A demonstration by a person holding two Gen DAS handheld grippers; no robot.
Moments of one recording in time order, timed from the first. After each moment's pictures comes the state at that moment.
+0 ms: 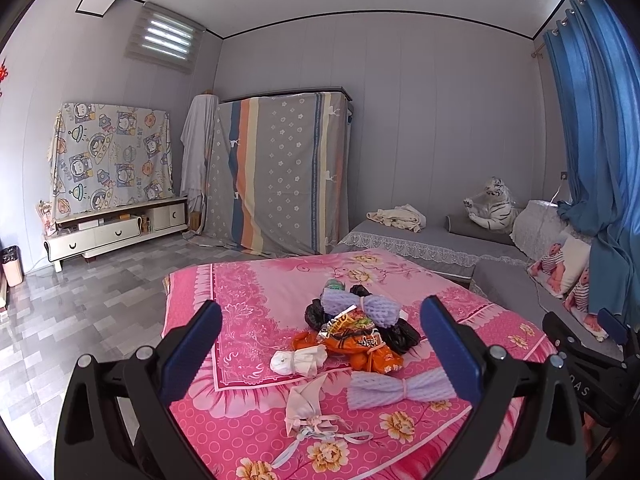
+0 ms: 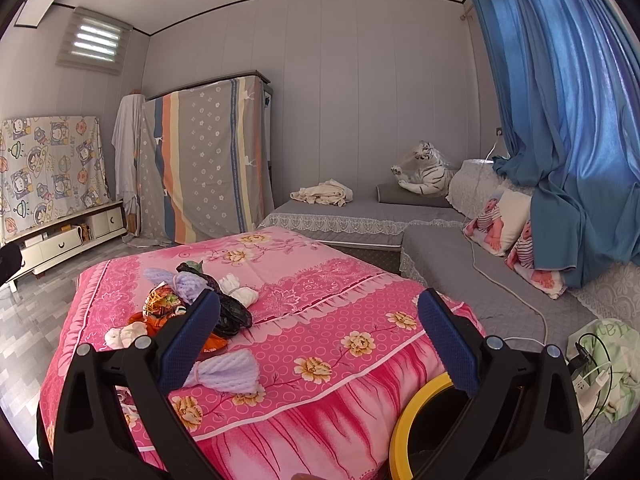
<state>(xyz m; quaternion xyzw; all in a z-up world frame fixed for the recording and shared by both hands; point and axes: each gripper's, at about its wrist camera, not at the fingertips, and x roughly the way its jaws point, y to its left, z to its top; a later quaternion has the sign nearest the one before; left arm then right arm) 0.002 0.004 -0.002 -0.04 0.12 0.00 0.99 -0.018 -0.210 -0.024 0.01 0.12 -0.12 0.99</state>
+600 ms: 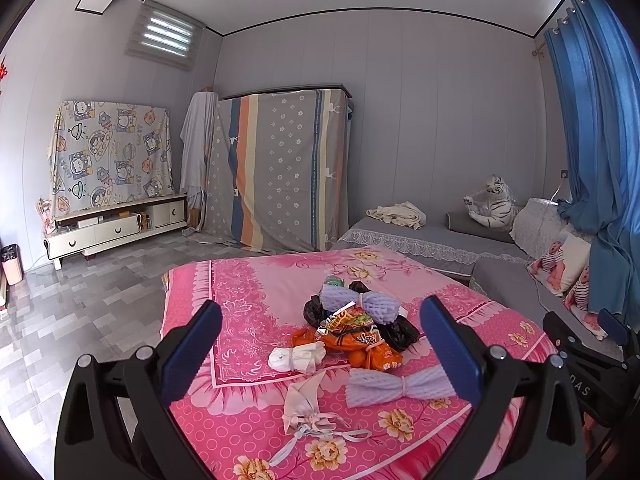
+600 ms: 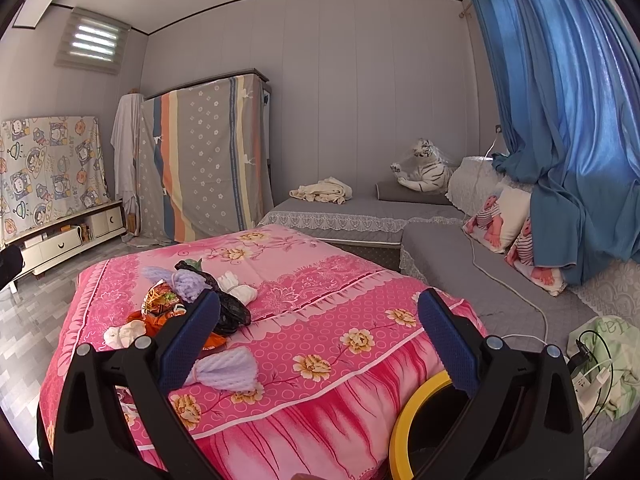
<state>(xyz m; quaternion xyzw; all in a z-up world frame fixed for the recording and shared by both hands) 0.003 0.002 -0.005 -0.04 0.13 0.00 0.99 -0.018 -0.211 -0.026 0.01 0.12 -0.12 0.99</state>
